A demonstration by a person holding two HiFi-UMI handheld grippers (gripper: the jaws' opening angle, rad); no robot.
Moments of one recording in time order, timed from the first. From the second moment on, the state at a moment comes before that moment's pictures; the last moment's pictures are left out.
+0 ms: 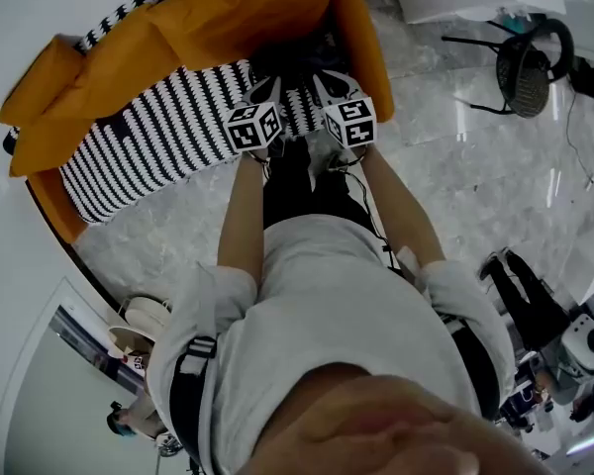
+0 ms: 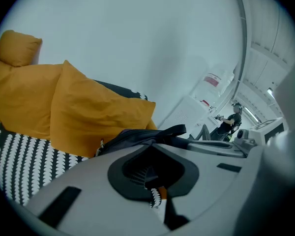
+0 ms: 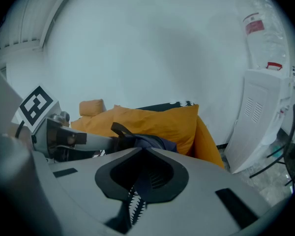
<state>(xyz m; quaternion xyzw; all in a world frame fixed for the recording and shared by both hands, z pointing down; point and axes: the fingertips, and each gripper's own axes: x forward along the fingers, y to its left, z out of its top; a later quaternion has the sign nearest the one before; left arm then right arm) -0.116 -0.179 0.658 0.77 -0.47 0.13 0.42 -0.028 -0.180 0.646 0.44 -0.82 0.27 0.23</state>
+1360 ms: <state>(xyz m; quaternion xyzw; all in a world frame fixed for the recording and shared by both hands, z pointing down) -0.063 -0.114 0.527 0.80 -0.52 0.13 0.28 0.031 -0.111 0.518 0.50 -0.83 0.19 0.15</state>
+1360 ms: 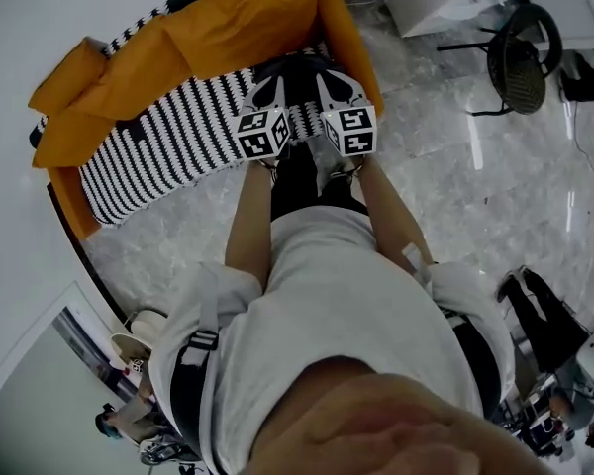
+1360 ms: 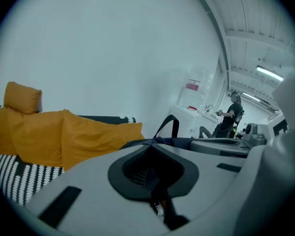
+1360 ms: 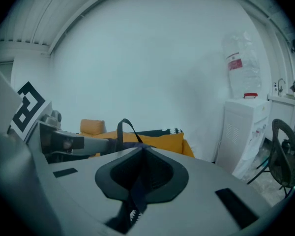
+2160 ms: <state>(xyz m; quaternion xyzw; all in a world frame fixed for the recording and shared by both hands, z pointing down) -0.038 -0.077 0.406 0.81 -0.56 0.07 0.17 0.051 -0.075 0.390 0.50 -0.86 0.11 0.07</state>
